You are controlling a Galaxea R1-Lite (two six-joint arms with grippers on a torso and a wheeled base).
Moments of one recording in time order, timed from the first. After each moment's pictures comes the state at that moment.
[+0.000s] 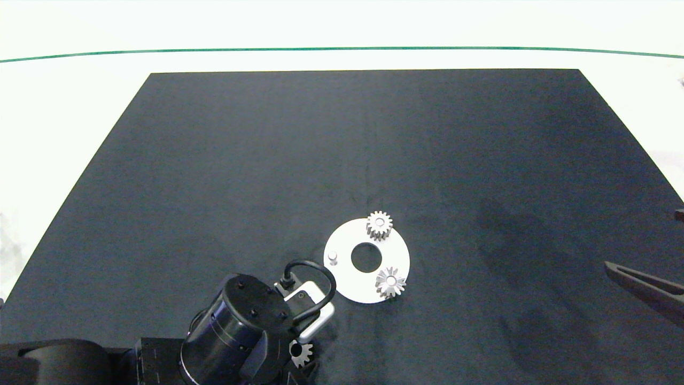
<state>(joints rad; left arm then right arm) -0.94 1.58 -0.63 -0.17 0.31 0.11 0.68 0.94 -0.82 0.19 -0.40 -0.17</state>
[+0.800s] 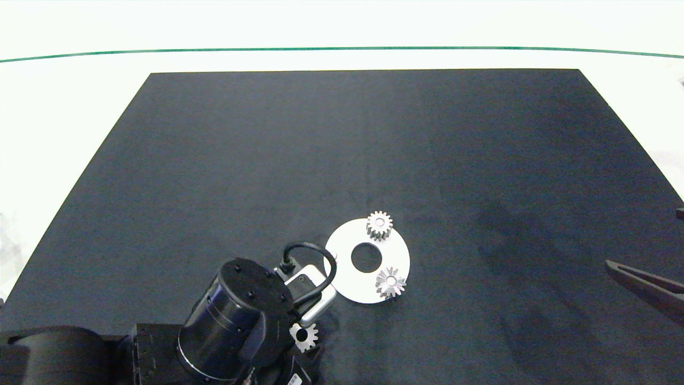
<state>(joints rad) -0.94 1.57 -0.69 -0.15 0.32 0.11 0.68 0.94 -0.82 0.19 -0.40 -0.17</state>
